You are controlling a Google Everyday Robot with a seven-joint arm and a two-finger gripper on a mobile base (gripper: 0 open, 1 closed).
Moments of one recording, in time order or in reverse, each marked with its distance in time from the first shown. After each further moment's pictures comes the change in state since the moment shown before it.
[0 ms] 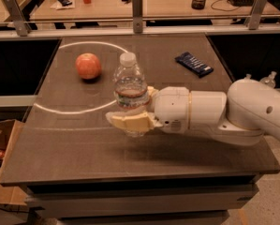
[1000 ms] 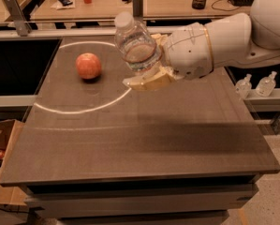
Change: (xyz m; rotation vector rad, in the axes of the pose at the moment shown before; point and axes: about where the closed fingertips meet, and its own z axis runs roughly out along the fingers) arm -0.073 -0.035 -0.031 -0.163 0.221 -0.453
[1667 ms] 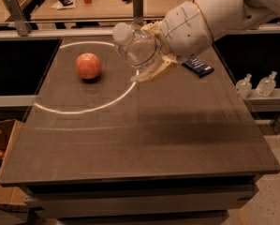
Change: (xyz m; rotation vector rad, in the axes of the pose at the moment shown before) arm 0.005 -0.011 -0.007 -0.221 0.113 -0.276
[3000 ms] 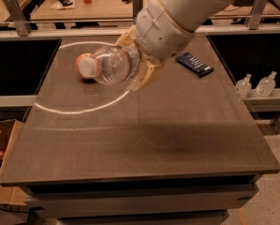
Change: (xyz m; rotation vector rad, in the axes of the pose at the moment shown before) arm -0.007 0.009 0.020 -0.164 0.364 -0.111
